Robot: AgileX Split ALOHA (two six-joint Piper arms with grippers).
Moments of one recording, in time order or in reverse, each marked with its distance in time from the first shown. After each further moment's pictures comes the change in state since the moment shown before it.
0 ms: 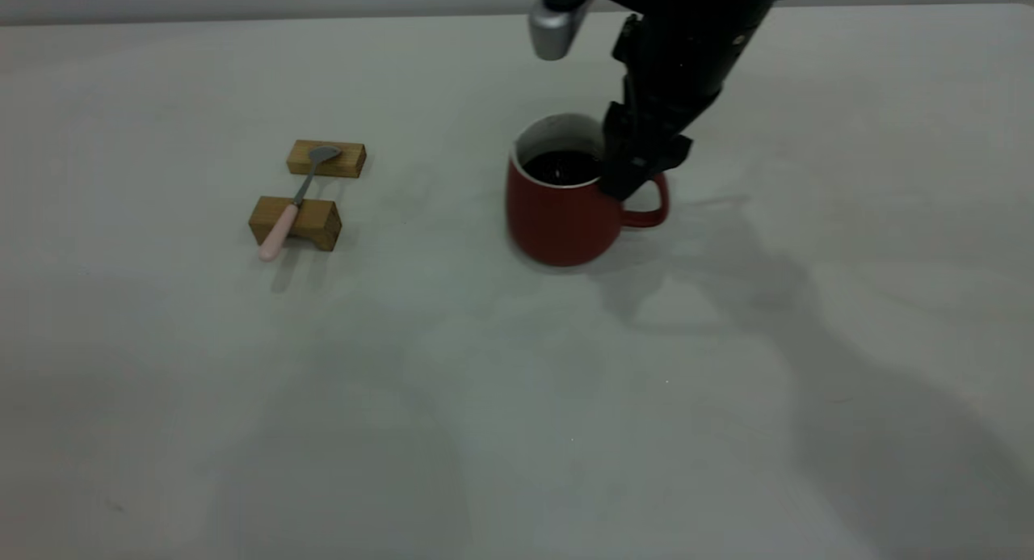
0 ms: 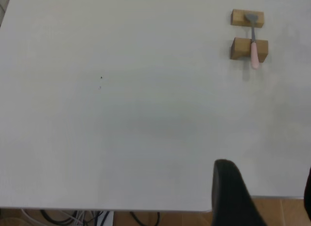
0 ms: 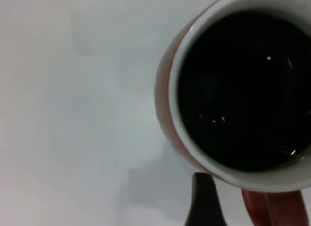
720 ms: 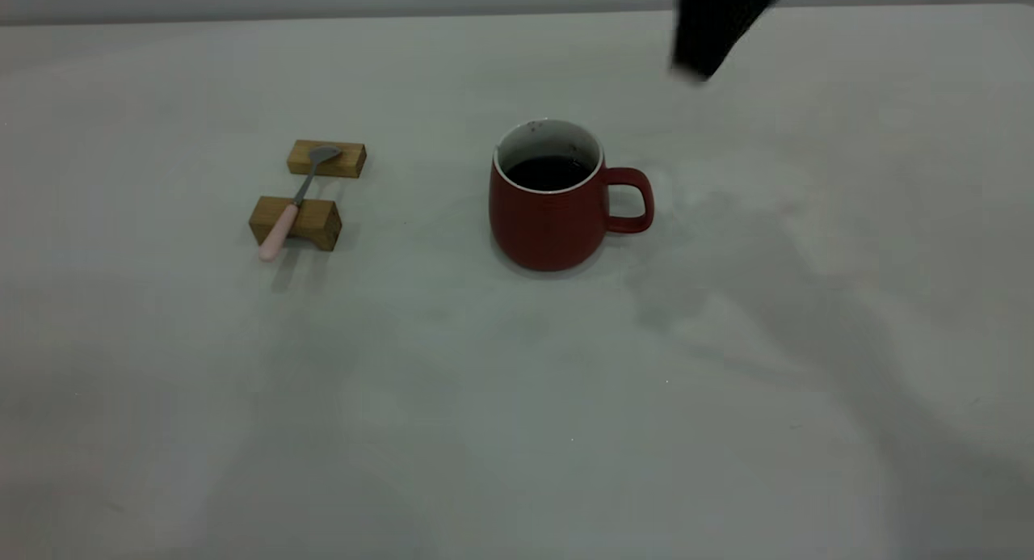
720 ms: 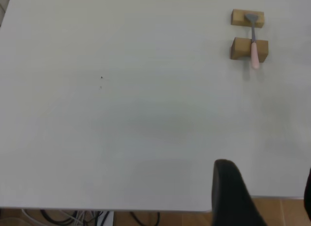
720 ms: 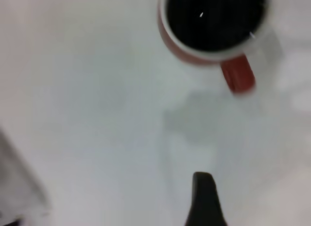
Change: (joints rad) left arm 0.000 0.000 0.000 0.000 0.000 0.000; right arm -0.042 -0.330 0.000 -0.222 0.426 0.461
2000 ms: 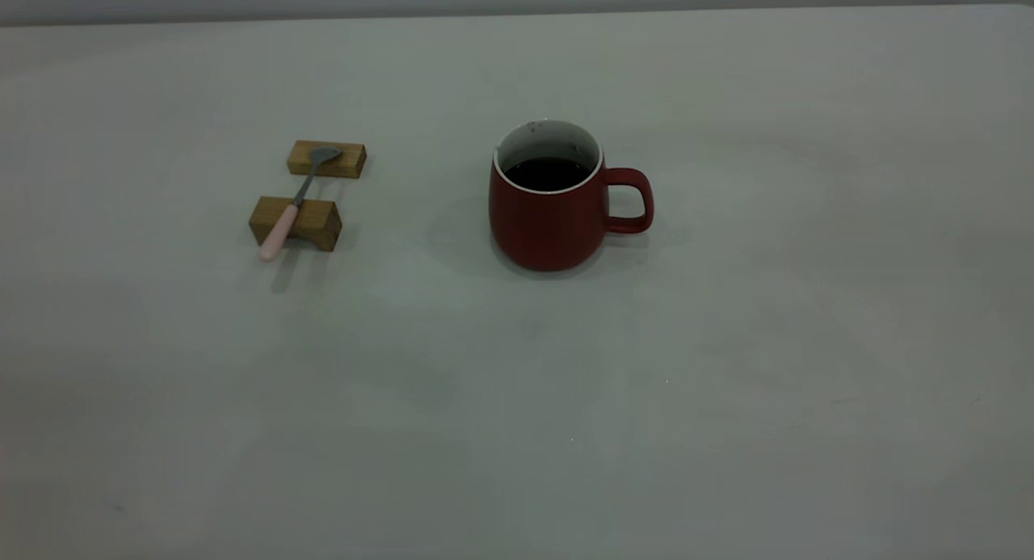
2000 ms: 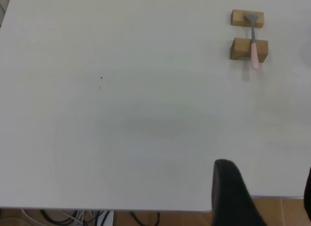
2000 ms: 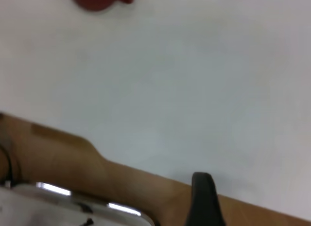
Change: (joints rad) left arm 0.000 0.000 0.000 0.000 0.000 0.000; right arm -0.093 -1.443 0.683 -0.224 0.304 0.738
